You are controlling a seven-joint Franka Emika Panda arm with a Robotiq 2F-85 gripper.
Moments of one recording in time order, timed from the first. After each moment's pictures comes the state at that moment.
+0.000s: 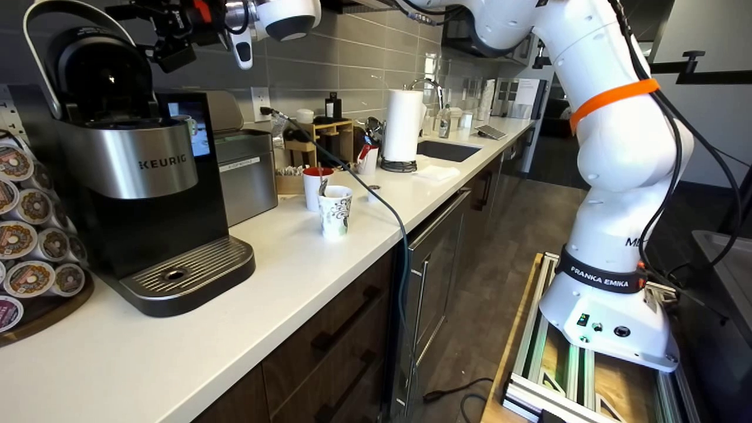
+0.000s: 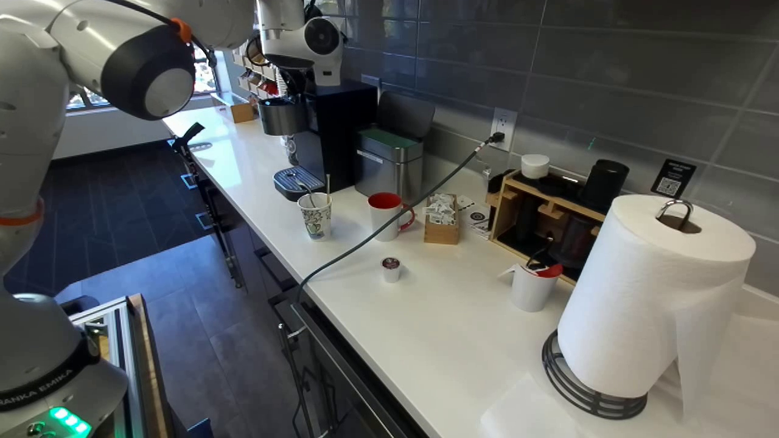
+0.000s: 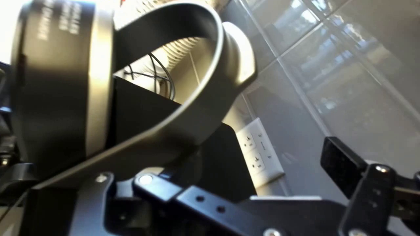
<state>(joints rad) -0.33 0.63 1.02 -1.48 0.94 2.85 0.76</state>
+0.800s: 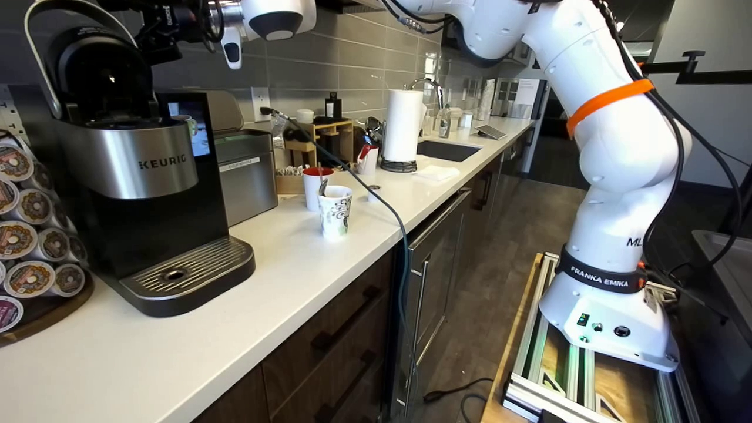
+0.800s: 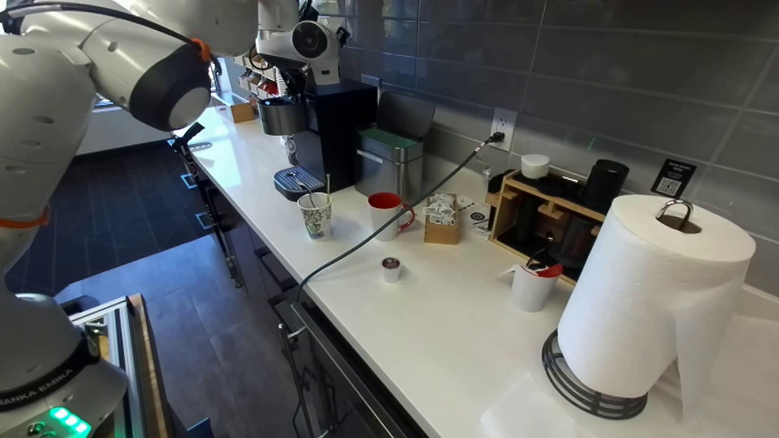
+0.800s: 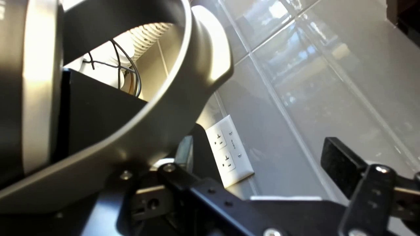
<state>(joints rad) -0.30 0.72 1.11 -1.42 0.94 3.03 0.62</state>
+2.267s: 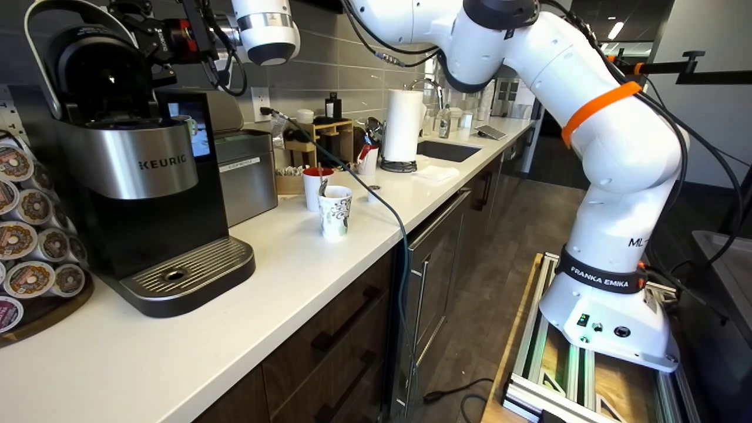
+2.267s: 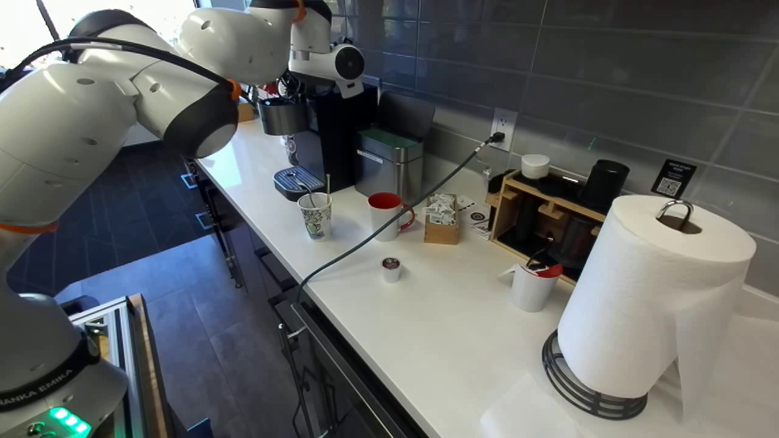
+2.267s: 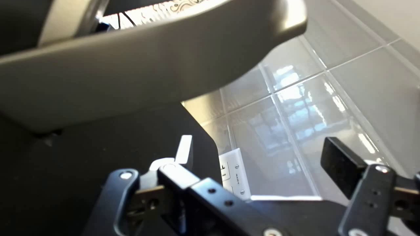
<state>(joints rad) -0.25 0.87 1.04 -1.24 0.86 2.71 0.37</state>
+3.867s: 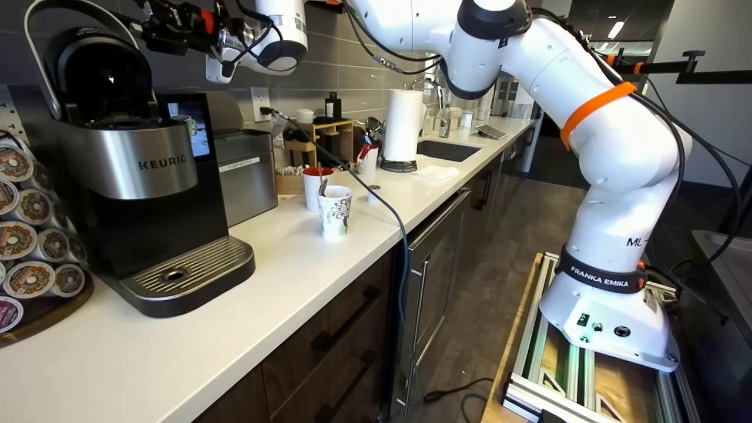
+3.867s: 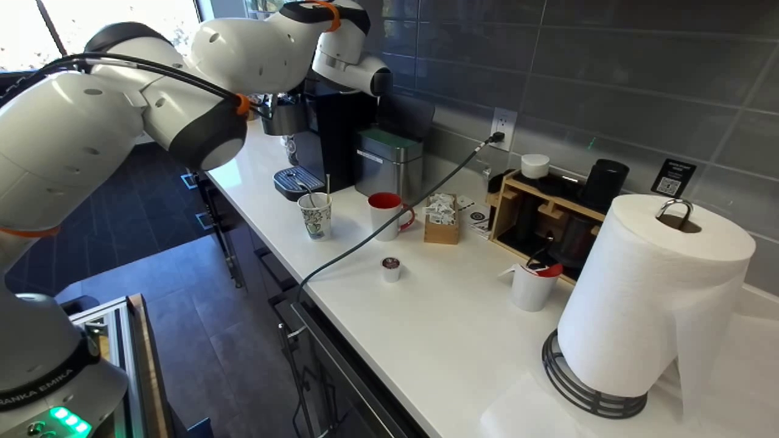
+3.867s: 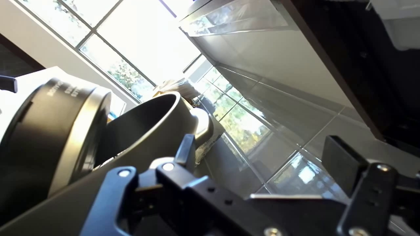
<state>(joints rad) -0.30 0.91 1.00 -1.13 1.14 2.18 0.47</state>
